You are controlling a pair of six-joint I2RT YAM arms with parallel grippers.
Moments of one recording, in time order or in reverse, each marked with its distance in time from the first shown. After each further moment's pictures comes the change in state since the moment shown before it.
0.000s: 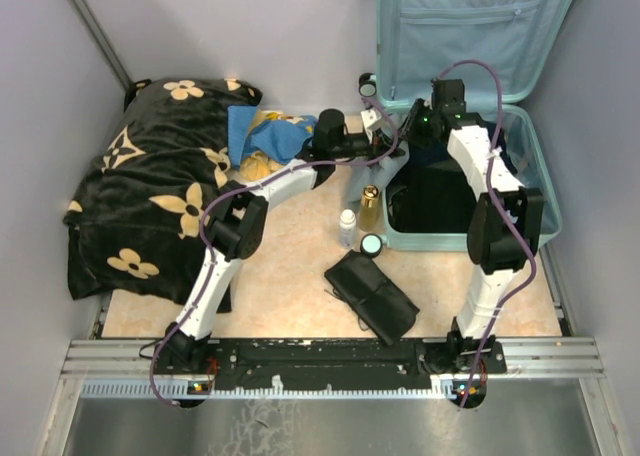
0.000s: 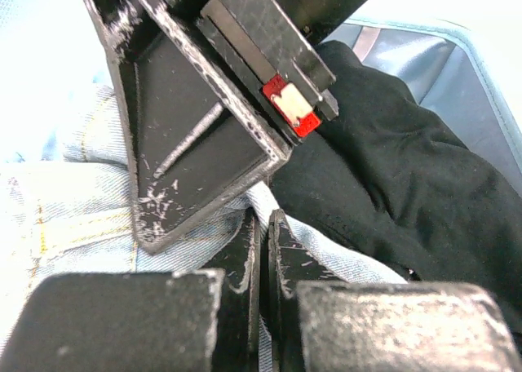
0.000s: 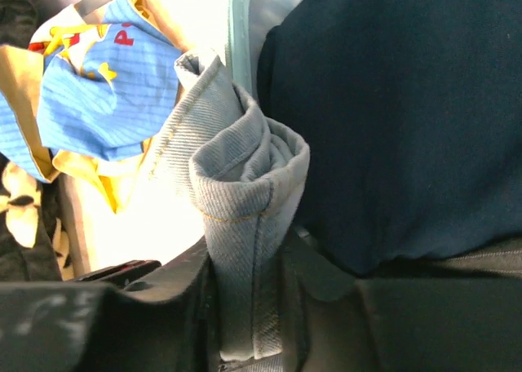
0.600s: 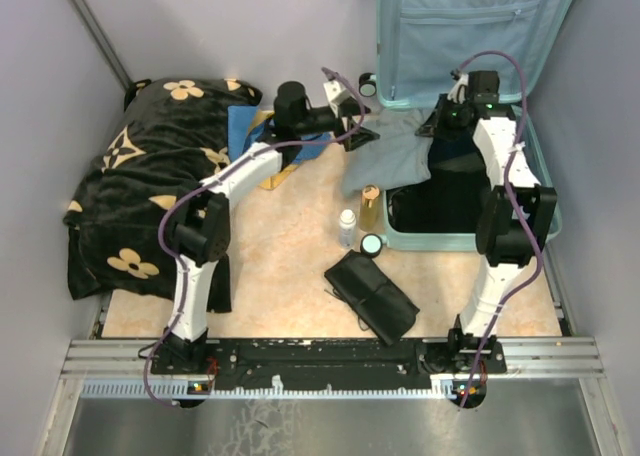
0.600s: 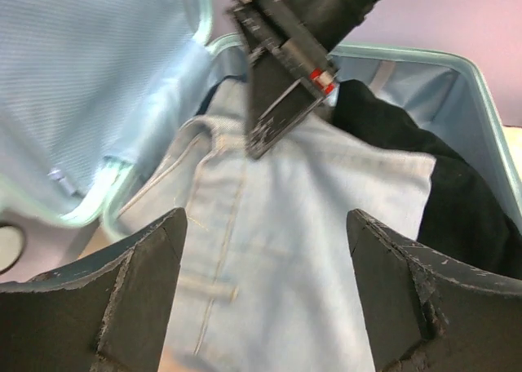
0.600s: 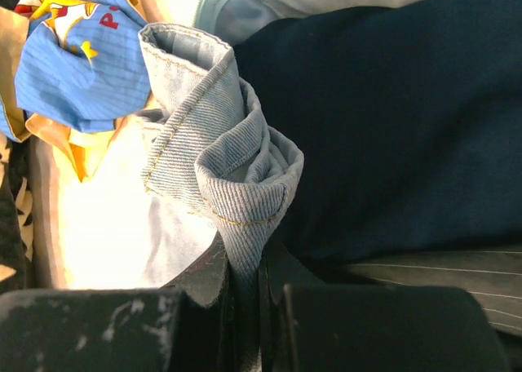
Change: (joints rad) left arm 0.107 -0.238 -0.116 -0.089 0.043 0.053; right arm -0.135 0.053 0.121 -0.114 -0.164 -0.253
